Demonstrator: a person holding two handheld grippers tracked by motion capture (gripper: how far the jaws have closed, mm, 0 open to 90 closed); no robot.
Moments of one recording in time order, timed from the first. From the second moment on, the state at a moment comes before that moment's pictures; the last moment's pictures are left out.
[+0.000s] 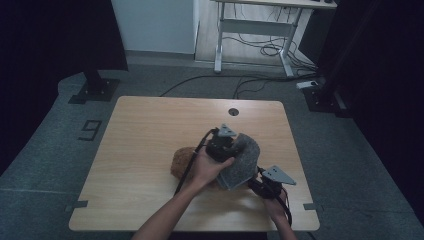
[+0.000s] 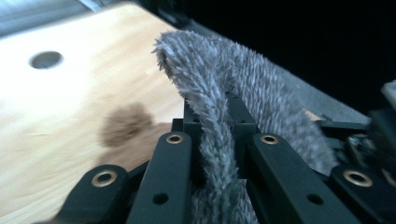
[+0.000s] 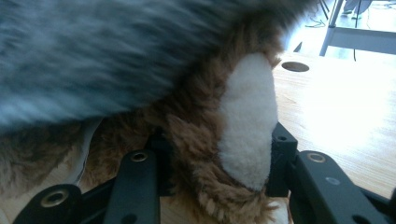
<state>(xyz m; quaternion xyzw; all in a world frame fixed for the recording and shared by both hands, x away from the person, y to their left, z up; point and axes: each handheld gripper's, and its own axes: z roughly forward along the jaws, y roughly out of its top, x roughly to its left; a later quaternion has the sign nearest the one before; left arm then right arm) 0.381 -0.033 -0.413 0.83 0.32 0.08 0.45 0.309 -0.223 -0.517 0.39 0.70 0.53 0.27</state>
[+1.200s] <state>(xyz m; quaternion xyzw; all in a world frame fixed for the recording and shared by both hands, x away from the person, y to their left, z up) 0.351 0.142 -0.461 0.77 0.42 0.17 0.45 0.306 -0.221 -0.521 0.43 0.70 0.51 0.26</state>
